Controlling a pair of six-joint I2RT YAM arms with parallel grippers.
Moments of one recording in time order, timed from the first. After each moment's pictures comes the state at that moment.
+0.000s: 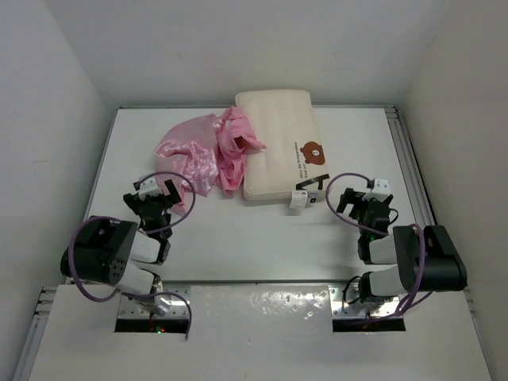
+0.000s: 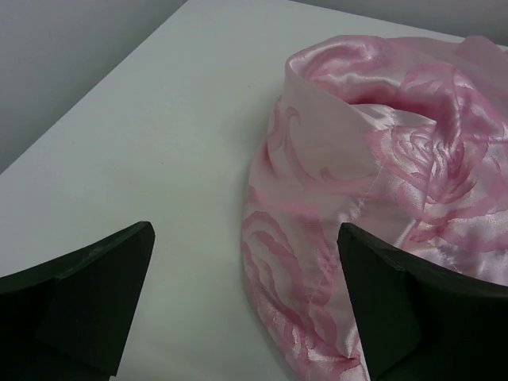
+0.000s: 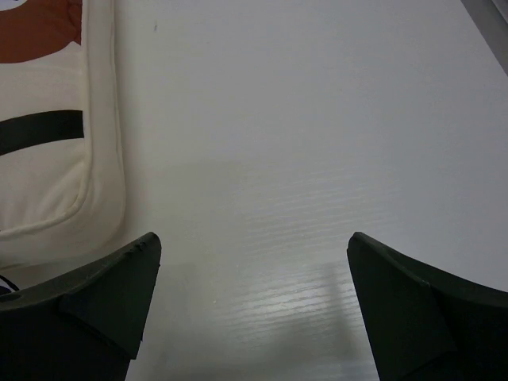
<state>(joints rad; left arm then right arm) -0.14 1.46 0.09 1.28 -0.54 -0.01 -0.02 1.41 0.04 1.09 0.10 0.11</state>
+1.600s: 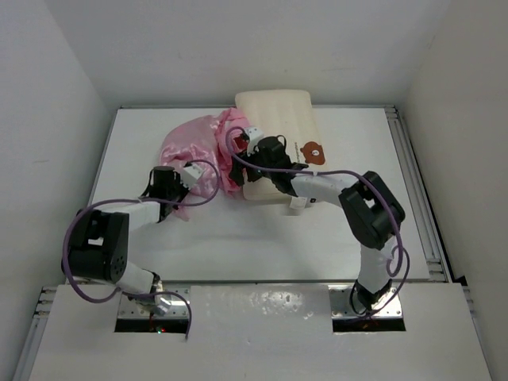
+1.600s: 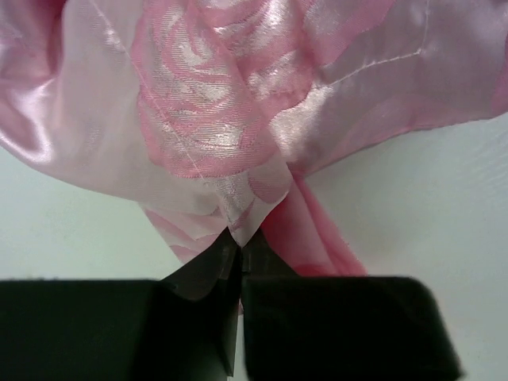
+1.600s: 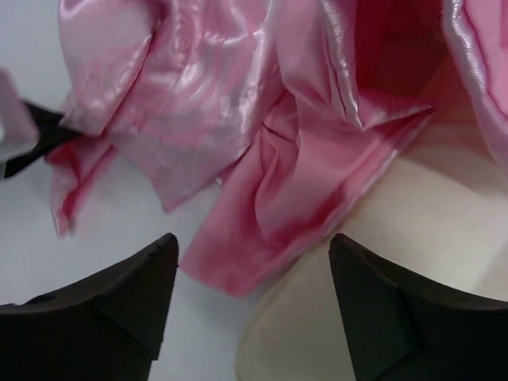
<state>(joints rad) -0.11 1.48 0.58 0.14 -0.02 0.67 0.66 1.89 1.17 0.24 -0.14 0.15</state>
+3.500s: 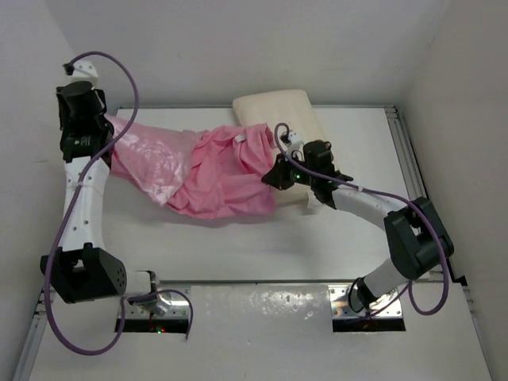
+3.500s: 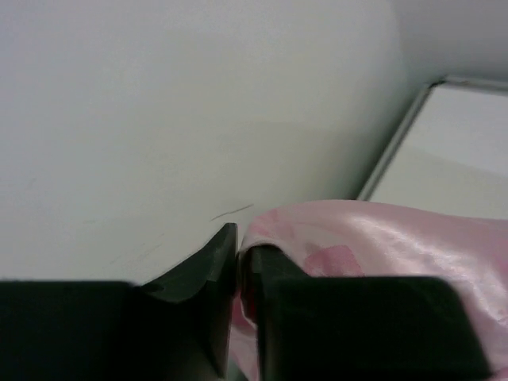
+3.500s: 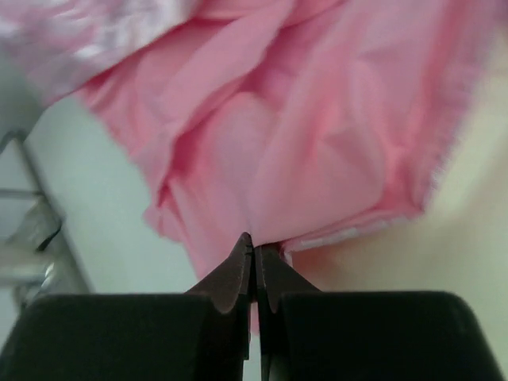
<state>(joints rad) 0.16 1.32 1.43 -0.30 -0.62 0.47 0.47 1.56 0.85 0.29 -0.41 0.33</state>
